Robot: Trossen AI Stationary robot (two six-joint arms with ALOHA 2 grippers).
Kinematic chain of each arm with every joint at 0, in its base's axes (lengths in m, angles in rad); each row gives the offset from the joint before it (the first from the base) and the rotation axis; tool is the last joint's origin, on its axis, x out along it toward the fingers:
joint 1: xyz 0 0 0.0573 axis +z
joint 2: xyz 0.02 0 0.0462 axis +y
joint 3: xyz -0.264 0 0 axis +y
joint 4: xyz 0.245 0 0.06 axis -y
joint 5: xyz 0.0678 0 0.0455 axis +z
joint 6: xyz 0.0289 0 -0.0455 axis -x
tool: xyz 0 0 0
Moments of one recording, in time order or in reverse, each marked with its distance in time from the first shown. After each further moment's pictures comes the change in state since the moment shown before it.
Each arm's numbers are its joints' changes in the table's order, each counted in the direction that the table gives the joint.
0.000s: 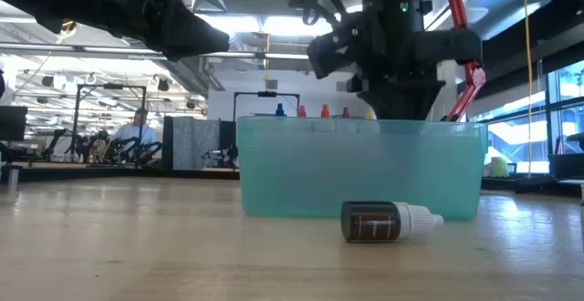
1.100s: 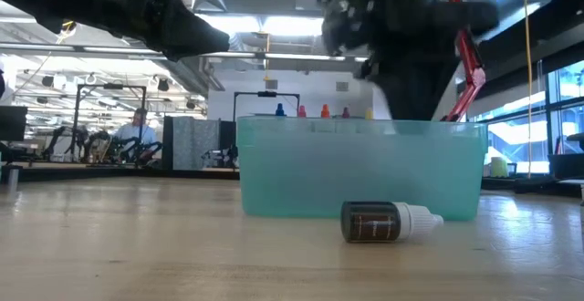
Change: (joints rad) left arm 0.000 0.000 0.000 0.000 0.000 0.000; right arm -0.001 -0.092 0.046 -0.006 0.036 0.002
